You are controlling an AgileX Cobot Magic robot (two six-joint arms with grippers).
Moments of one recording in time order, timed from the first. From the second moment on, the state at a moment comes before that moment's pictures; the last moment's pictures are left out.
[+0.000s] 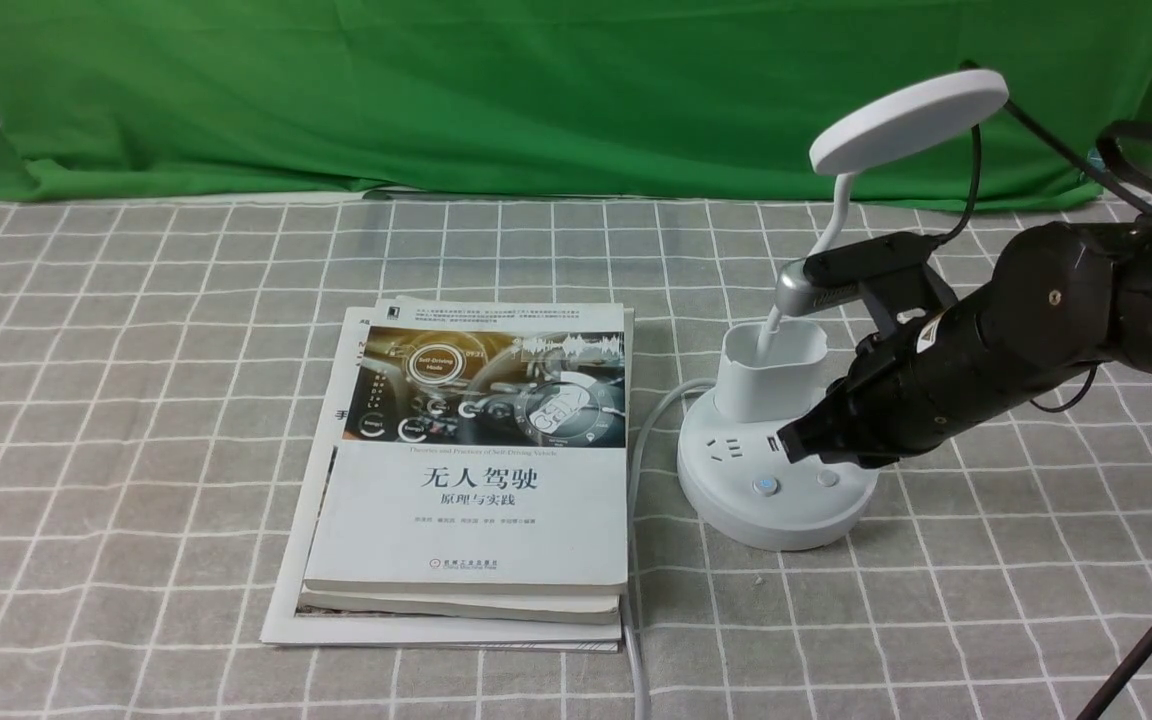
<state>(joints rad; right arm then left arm) 0.38 1.81 -1.13 0.18 0.51 -0.23 0.08 0.00 0.01 0.06 0.23 0.11</state>
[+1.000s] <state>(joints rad) 0.38 1.62 -1.01 0.19 0.51 -0.22 0.08 0.00 0.01 0.06 0.23 0.11</state>
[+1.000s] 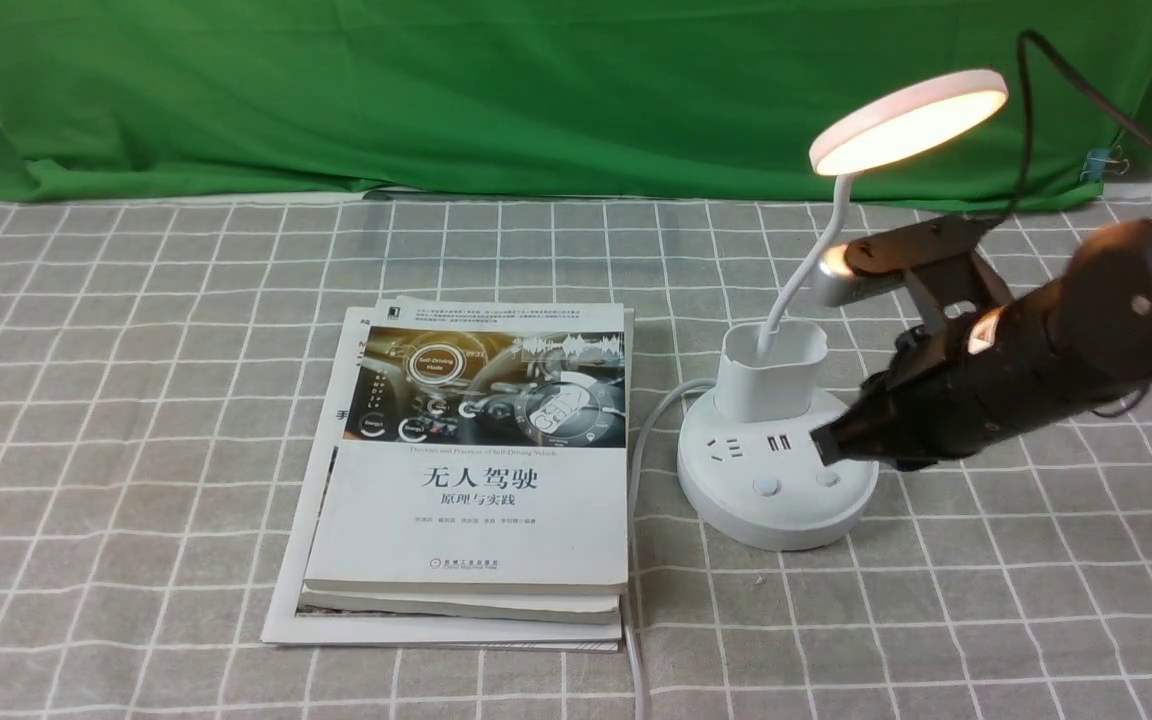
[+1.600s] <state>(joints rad) 0.38 0.92 -0.68 0.19 0.54 -0.16 0.08 0.00 0.01 0.06 0.23 0.11</state>
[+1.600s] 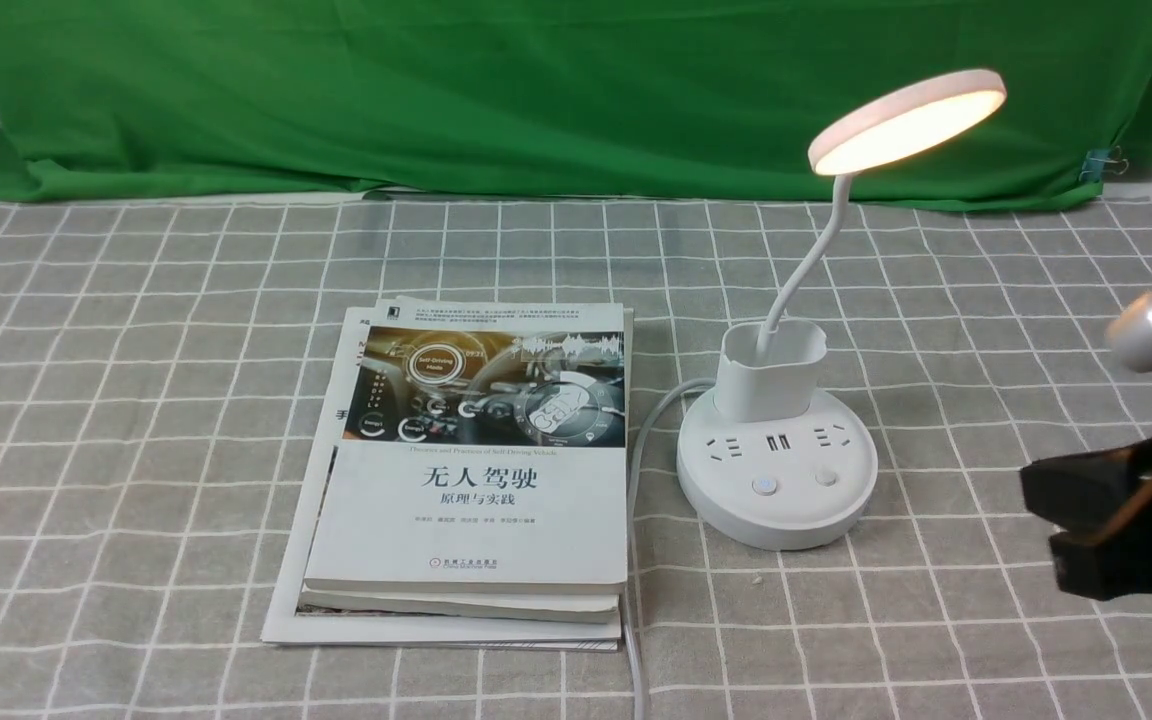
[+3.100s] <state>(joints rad) 0.14 0.00 0.01 0.19 0.24 -0.20 0.08 0.00 0.01 0.06 0.23 0.11</state>
